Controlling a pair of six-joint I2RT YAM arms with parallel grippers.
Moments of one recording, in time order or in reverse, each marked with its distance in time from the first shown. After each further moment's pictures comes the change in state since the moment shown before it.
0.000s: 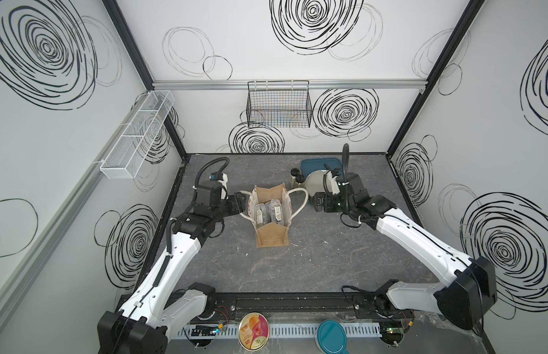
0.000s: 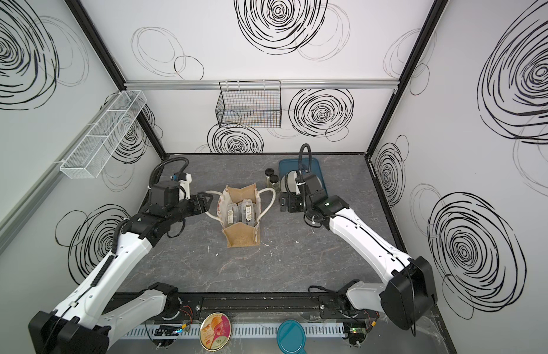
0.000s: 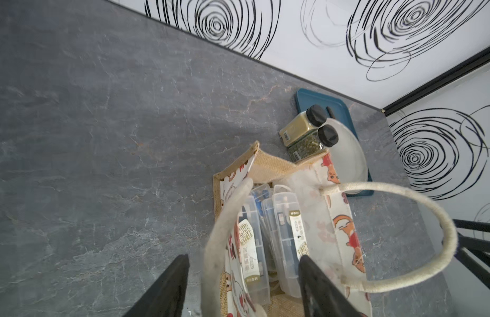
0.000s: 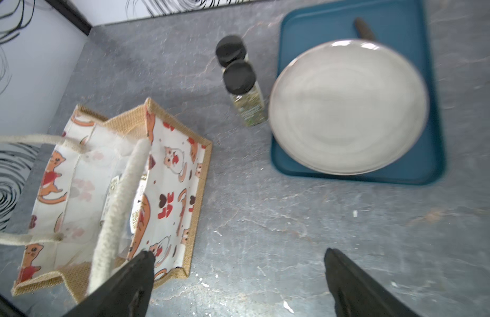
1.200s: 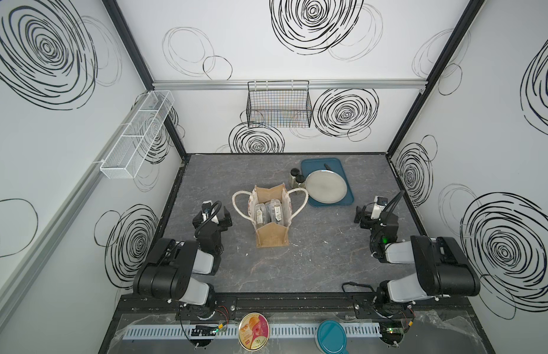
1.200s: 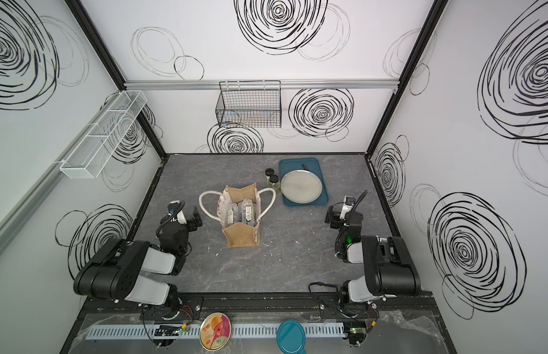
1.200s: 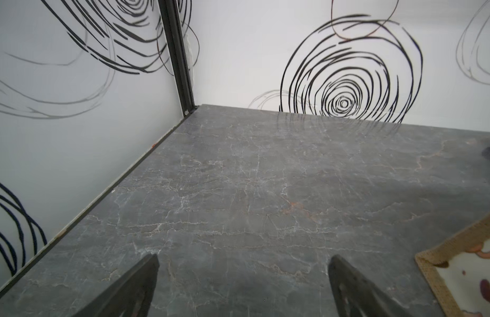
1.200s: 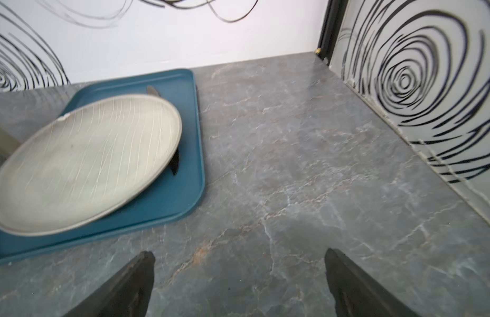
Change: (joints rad) left arm 0.164 0.476 -0.849 1.722 -0.402 0.361; right arm -0.553 0.246 -0.856 1.449 0.001 -0.339
